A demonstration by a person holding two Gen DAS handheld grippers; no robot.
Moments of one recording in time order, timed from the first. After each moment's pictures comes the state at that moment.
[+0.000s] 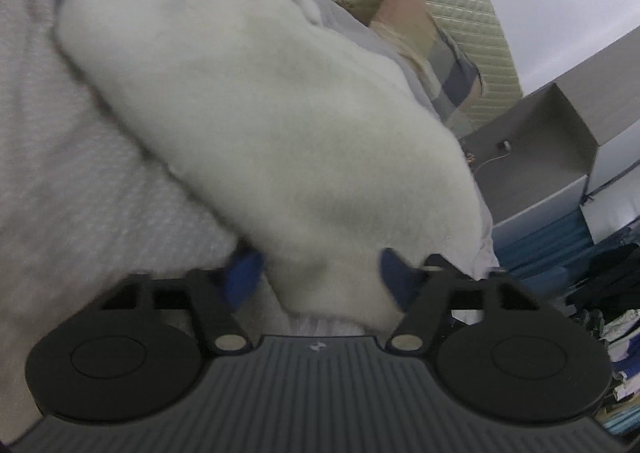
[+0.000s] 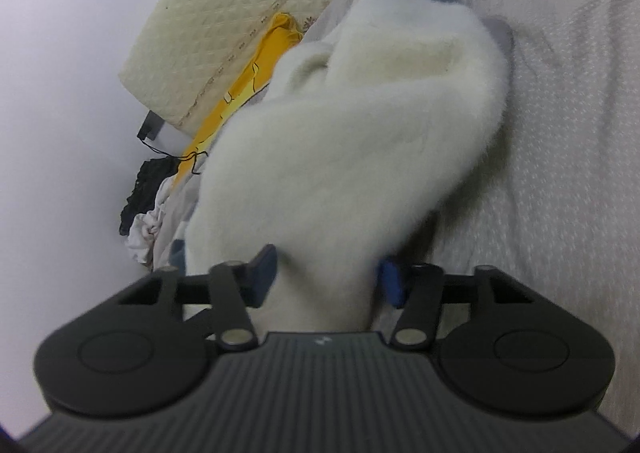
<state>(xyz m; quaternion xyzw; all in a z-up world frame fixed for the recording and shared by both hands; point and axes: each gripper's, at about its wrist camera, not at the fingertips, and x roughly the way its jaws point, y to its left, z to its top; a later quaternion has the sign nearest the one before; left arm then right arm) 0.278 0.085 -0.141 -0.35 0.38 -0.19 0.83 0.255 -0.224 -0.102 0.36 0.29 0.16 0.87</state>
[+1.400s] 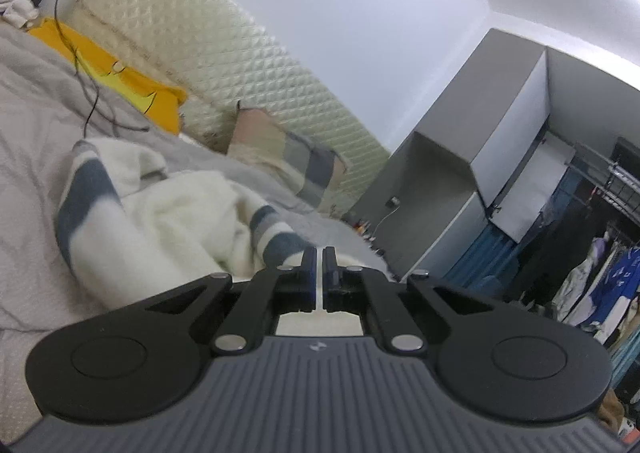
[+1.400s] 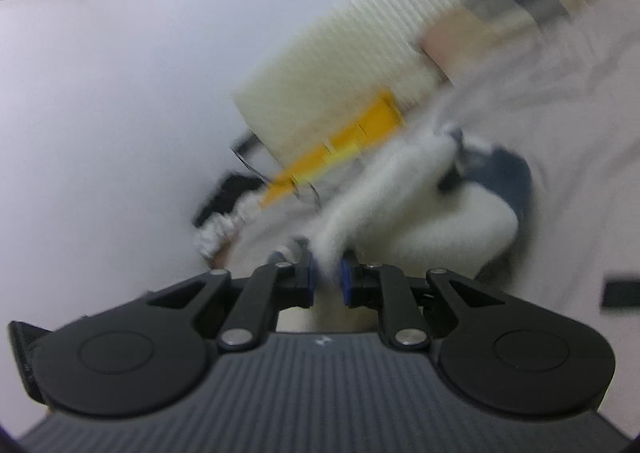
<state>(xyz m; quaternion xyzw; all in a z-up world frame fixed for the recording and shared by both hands) 0.010 0.091 0.018 -0.30 0.16 -0.28 0.90 0.076 -0.250 -0.003 0.27 0.18 0.23 0.92</state>
